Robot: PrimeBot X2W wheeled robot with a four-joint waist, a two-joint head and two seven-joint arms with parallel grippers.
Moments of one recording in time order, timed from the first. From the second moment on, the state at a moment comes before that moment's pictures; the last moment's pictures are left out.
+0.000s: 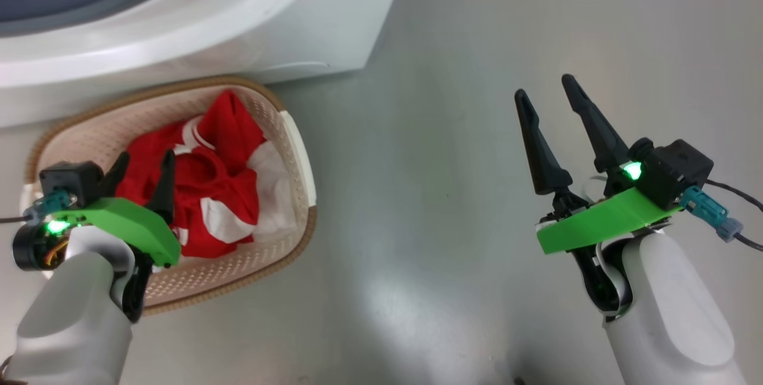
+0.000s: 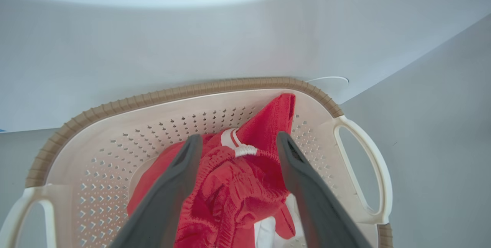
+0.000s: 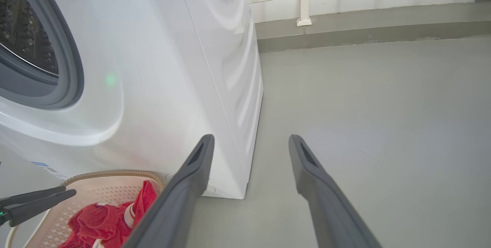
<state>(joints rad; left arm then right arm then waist) -0.79 0.25 -0.50 1.03 -0.63 -0.13 -0.26 -0.47 -0.10 0.15 0.19 0.30 0.13 -0.26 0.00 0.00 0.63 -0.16</state>
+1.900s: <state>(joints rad) -0.16 0.10 0.06 0.24 -0.29 -0.13 -0.26 -0.18 -0.19 0.07 0.22 0.32 0.13 -0.26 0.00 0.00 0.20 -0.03</state>
